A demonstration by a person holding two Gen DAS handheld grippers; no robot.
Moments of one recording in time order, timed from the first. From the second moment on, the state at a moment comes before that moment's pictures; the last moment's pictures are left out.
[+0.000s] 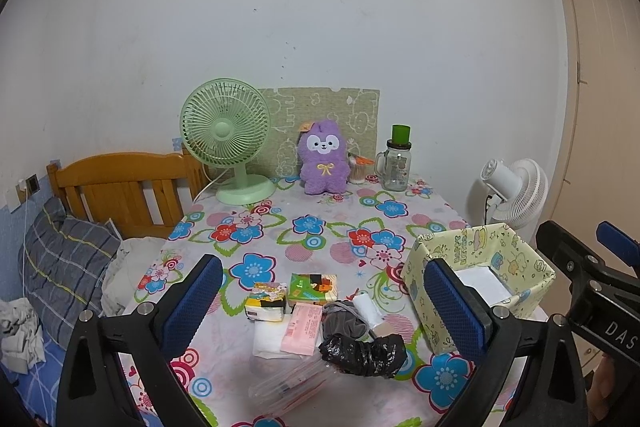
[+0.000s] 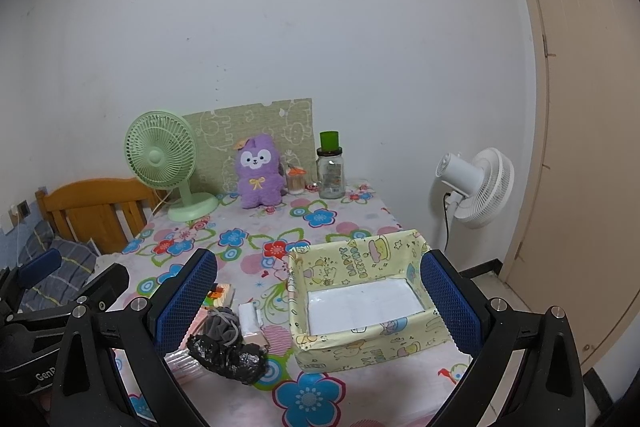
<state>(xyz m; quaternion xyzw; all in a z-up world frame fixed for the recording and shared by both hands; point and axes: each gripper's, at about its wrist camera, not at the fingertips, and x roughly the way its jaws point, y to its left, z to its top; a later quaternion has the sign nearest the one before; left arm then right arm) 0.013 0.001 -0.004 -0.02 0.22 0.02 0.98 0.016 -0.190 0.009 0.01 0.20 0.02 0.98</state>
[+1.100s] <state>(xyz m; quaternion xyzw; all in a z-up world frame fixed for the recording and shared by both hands) 0.042 0.007 -0.063 -0.01 0.27 0.00 0.96 0.048 -0.151 -0.045 0.01 0.26 0.05 0.96</state>
